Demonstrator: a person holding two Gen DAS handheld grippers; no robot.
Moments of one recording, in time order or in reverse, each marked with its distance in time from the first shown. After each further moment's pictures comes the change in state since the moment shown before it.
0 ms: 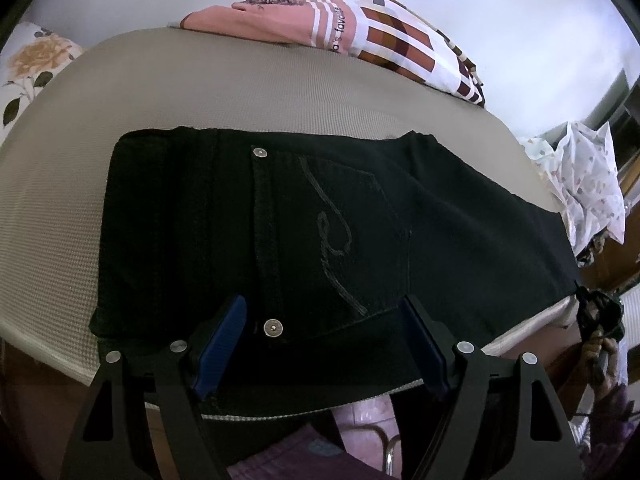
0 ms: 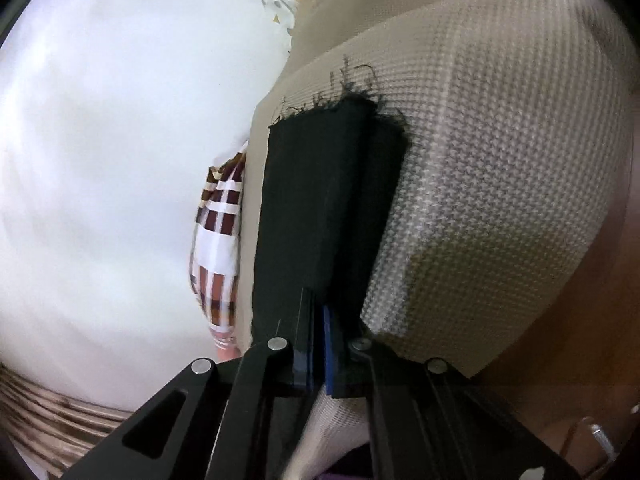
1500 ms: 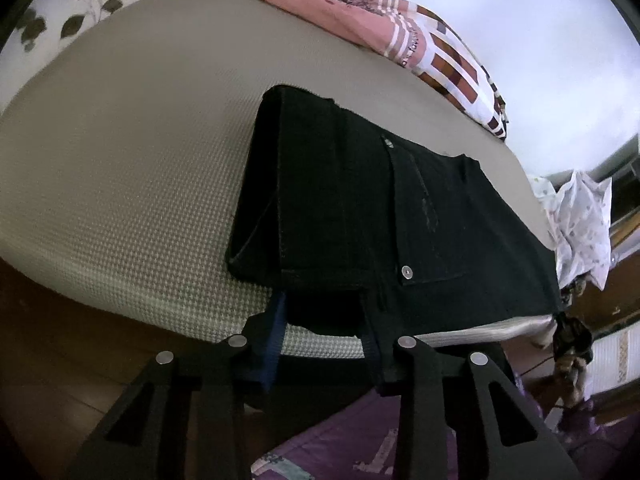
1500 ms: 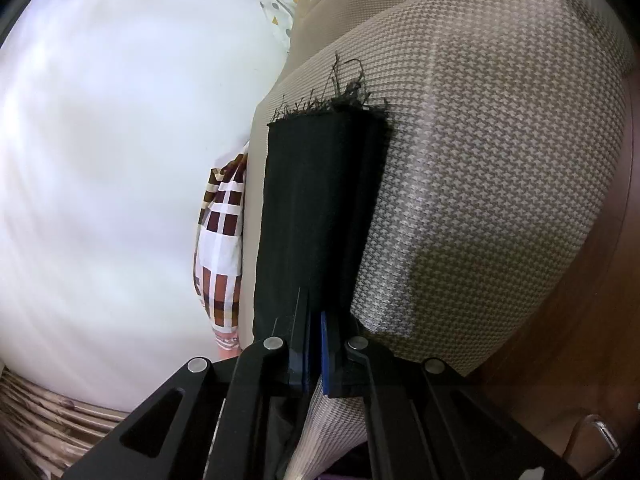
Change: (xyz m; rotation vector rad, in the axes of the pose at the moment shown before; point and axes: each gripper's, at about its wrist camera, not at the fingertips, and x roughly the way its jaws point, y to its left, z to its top) left arm -0.045 0.097 -0.026 -0.178 0.015 -0.049; right arm 0.000 -0.014 -0.006 0.047 -0.006 0.034
